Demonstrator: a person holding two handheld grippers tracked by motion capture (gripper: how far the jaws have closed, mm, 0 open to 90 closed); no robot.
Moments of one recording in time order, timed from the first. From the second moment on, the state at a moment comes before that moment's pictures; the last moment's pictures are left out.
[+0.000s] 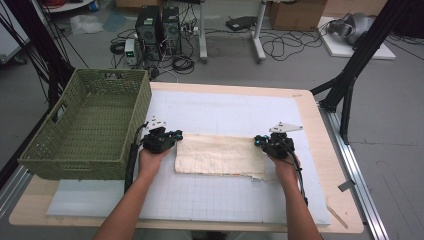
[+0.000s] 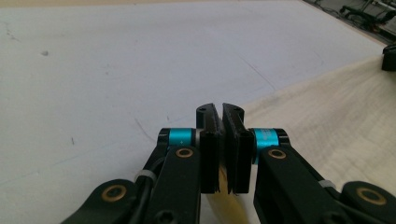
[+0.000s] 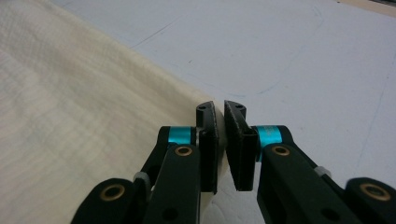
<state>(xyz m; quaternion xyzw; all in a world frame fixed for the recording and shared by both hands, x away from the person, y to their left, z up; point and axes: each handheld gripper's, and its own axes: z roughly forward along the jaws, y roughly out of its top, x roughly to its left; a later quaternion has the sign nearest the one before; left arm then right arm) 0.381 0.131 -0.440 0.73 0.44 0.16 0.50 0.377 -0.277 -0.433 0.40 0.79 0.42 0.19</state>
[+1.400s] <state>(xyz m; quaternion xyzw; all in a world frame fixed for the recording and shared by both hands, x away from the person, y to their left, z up) 0.302 0.147 -0.436 0.70 0.43 0.14 0.56 0.292 -0.294 -0.442 0.33 0.83 0.43 0.14</state>
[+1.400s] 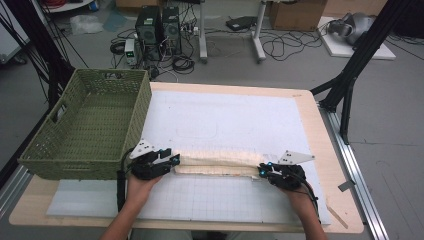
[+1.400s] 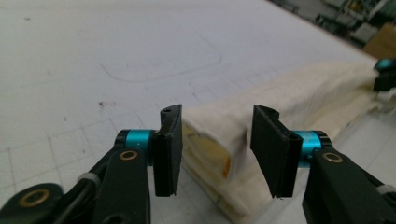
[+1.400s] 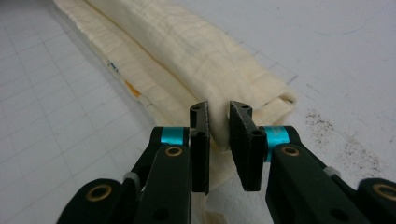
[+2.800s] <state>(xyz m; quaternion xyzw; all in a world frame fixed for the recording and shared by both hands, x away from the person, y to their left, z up) 0.311 0.123 -0.451 0.77 0.39 0.11 0.49 0.301 -0.259 -0.423 0.38 0.78 0.45 0.20</state>
